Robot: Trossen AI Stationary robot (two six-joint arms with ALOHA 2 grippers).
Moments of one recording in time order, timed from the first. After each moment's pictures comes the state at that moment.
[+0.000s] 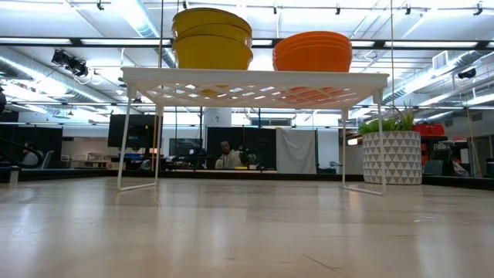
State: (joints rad) left arm 0.07 1.01 1.40 -0.83 -0.16 -0.12; right arm 0.03 1.10 1.35 -0.63 0.19 0.16
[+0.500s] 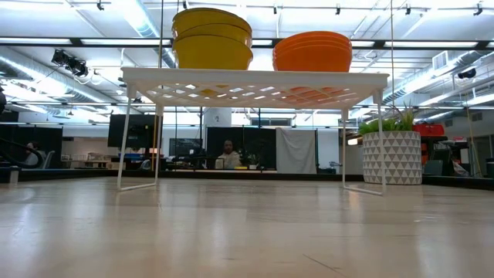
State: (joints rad) left arm 0.07 1.01 1.40 -0.83 -0.16 -0.12; right arm 0.04 1.08 1.35 -0.66 0.19 0.12
